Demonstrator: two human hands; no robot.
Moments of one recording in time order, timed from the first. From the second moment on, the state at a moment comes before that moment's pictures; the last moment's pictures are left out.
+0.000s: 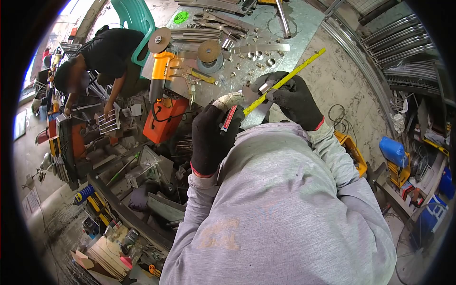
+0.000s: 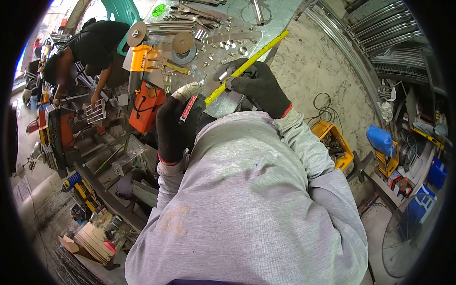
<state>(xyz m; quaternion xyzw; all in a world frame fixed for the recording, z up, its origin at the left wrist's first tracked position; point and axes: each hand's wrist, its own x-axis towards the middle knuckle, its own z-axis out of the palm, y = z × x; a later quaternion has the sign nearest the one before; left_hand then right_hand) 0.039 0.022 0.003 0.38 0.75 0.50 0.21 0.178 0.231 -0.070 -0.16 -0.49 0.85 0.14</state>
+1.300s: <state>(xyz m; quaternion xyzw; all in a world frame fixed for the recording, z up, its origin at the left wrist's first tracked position) 0.036 0.022 0.003 0.38 0.75 0.50 0.23 0.176 0.231 -0.071 -0.16 -0.48 0.85 0.14</state>
